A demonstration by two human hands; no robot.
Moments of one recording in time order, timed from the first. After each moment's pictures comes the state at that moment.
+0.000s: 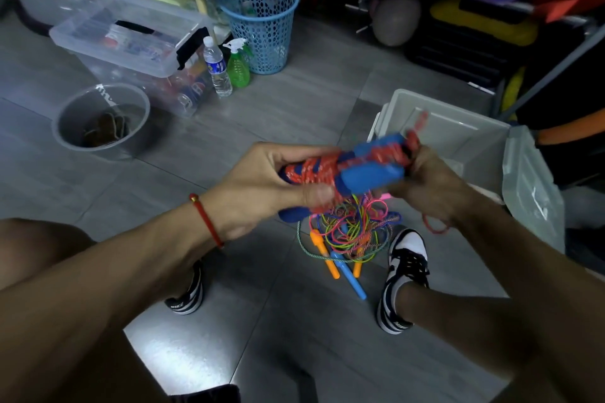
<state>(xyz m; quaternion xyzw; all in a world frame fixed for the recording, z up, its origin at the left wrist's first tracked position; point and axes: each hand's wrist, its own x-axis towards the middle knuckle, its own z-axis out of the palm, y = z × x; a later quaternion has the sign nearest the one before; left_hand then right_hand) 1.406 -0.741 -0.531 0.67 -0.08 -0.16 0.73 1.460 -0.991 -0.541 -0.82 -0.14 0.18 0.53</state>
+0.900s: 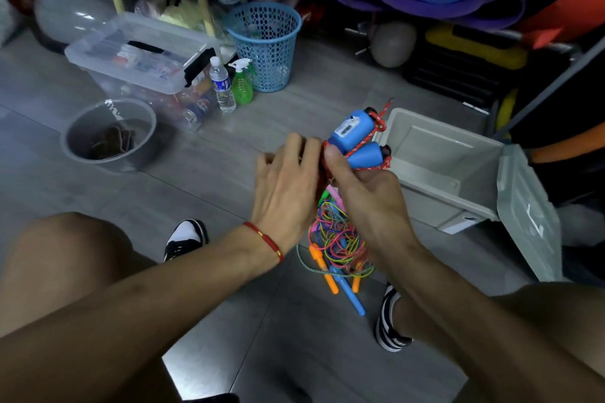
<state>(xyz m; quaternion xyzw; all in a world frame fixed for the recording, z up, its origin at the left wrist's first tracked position) 1.417 -0.778 -0.555 0.96 -0.06 0.22 0.18 1.414 -0.901 -0.524 -0.81 0.11 0.04 0.58</state>
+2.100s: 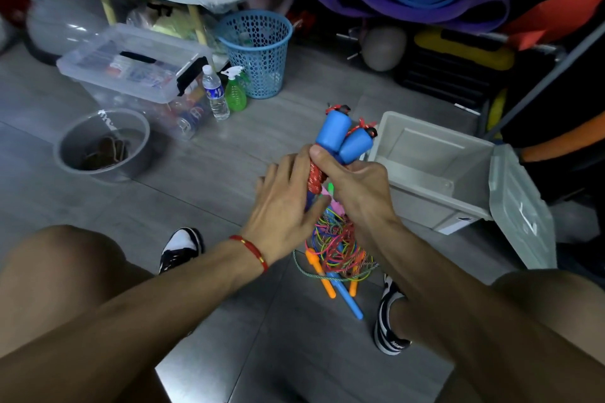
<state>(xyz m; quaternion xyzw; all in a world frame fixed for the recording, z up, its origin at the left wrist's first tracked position) 1.420 -0.771 -0.577 0.94 -0.13 0.13 0.28 1.441 -0.898 -0.535 -0.72 0.16 0.05 0.67</state>
